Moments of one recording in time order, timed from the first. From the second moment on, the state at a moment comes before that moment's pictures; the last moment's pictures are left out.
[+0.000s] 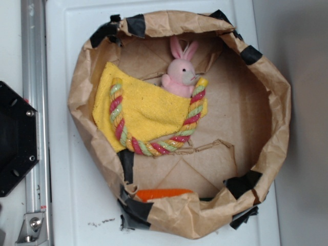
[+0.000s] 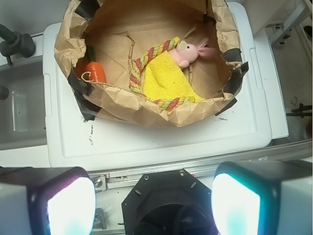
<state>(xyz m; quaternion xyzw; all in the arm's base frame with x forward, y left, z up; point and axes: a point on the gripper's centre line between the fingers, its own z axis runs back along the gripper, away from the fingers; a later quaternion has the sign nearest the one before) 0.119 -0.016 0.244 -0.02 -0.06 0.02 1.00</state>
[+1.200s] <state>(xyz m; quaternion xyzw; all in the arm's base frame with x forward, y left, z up) 0.256 -0.002 0.098 -0.02 0.03 0.22 0.98</state>
